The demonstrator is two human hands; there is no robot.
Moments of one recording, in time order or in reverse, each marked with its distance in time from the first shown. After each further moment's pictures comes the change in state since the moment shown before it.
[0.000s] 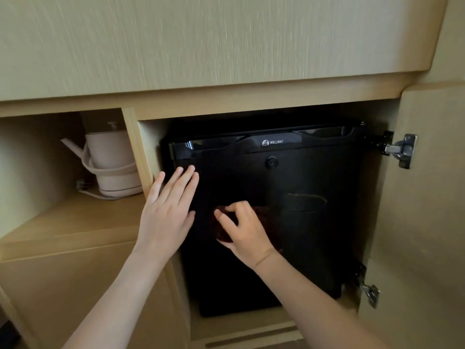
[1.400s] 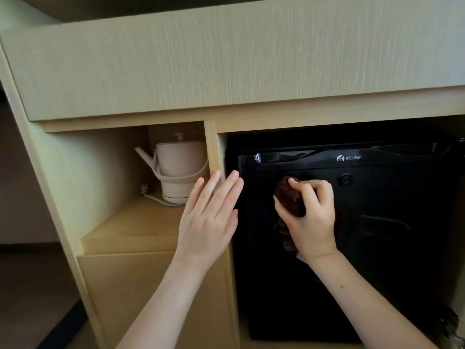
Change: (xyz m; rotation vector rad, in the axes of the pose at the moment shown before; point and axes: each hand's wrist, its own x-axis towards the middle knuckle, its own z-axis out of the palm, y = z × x) left_hand -0.014 -0.046 0.002 -0.054 0.370 0.001; right_hand 0.068 -0.013 -0.007 0.115 0.478 0.299
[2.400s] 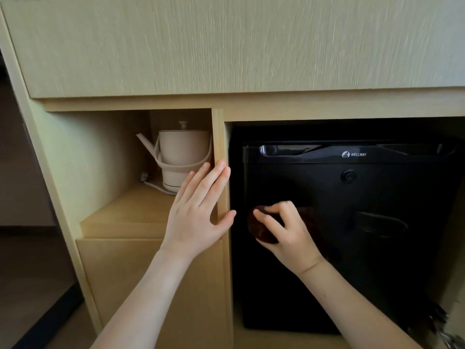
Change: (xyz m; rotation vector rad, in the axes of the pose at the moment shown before) left_hand -0.014 -0.023 0.004 -0.156 -0.094 -0.102; right_hand -0.039 0.000 0.004 0.002 -0.468 -0.336
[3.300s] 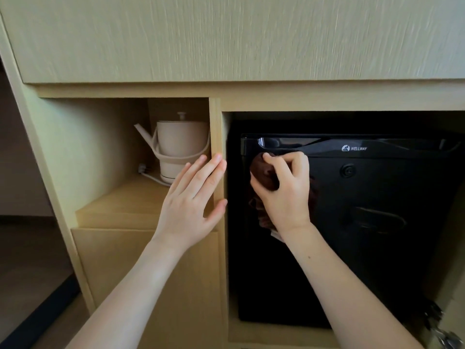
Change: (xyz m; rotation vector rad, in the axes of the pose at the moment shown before) left_hand -0.002 0.000 -0.005 -0.001 0.012 0.032; right_hand 0.067 -0.006 -0.009 0.043 0.418 0.271
